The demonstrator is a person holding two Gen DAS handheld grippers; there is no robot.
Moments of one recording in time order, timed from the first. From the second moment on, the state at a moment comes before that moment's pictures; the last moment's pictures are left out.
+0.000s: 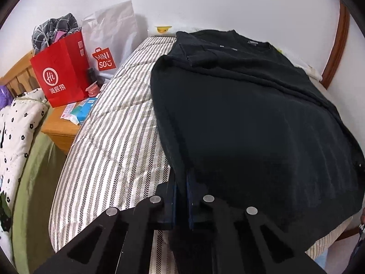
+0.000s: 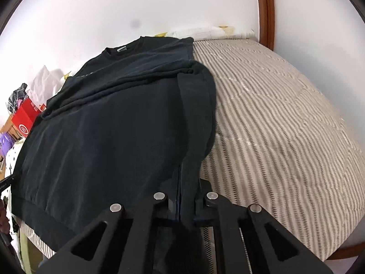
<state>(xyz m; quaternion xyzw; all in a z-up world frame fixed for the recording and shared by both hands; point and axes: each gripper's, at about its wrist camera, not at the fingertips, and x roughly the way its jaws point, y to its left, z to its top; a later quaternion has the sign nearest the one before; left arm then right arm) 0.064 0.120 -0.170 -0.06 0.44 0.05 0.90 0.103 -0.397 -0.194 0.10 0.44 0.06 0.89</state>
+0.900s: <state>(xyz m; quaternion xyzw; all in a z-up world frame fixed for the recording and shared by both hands) 0.039 0.128 -0.081 -0.12 0.34 -0.02 0.93 0.085 -0.429 -0.100 0.15 0.34 0.10 0.92</state>
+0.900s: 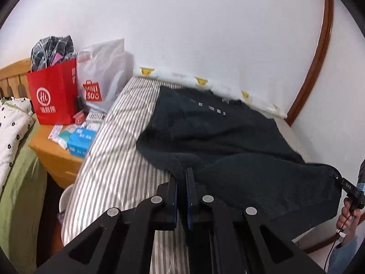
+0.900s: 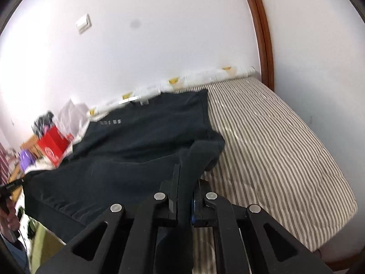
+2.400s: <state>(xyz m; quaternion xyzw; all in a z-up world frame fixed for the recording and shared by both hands) 0.297 0.144 -0.150 -0.10 0.44 0.02 0.89 0.349 -0.401 -0.176 0.16 0.48 0.08 0.86</state>
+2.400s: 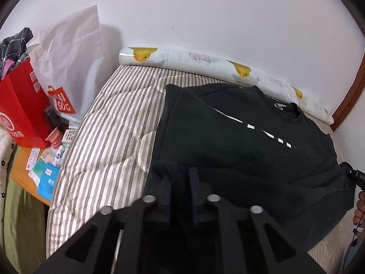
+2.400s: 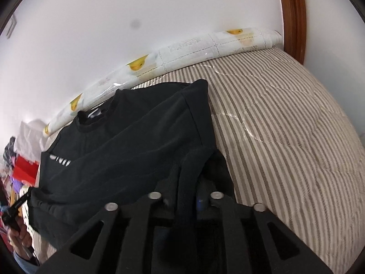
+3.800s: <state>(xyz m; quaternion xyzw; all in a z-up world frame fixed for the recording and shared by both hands) 0.211 0.098 -0.164 -0.06 0.46 -0.08 0.88 0.243 -0.332 -0.181 0.07 0.46 0.11 0.88</state>
